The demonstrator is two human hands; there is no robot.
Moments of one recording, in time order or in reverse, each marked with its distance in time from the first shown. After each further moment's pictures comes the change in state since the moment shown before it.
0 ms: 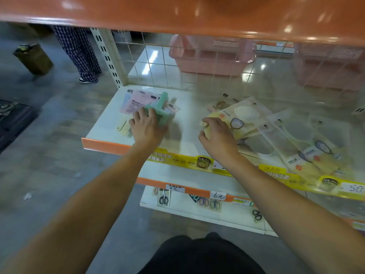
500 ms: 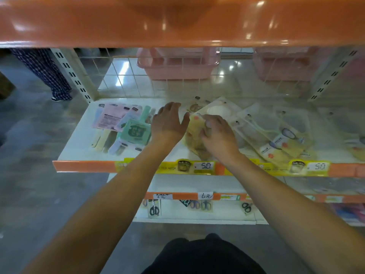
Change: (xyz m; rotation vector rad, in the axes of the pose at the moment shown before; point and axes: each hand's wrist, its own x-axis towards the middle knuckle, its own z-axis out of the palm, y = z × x) left_hand -0.013 0.120 -0.031 -0.246 -0.100 0.367; right_hand -0.014 0.035 -0.043 0.002 0.162 0.120
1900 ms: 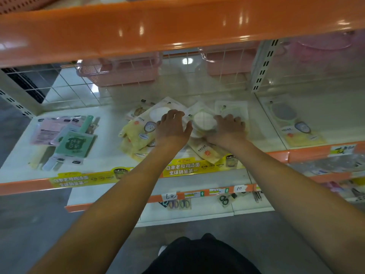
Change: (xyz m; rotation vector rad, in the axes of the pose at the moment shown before) left_hand -0.006 0.176 0.088 -0.016 -0.110 0.110; right_hand 0.013 0.182 -0.118 -0.419 -0.304 0.362
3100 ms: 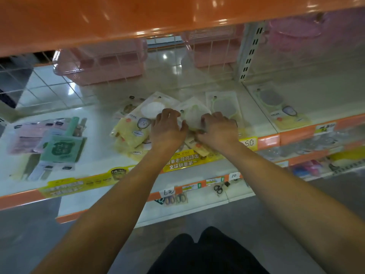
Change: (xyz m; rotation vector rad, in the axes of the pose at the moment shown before) left_hand -0.018 -0.015 0.013 -0.133 0.104 0.112; right_hand -0.036 -0.018 0.018 -0.031 0.170 -0.027
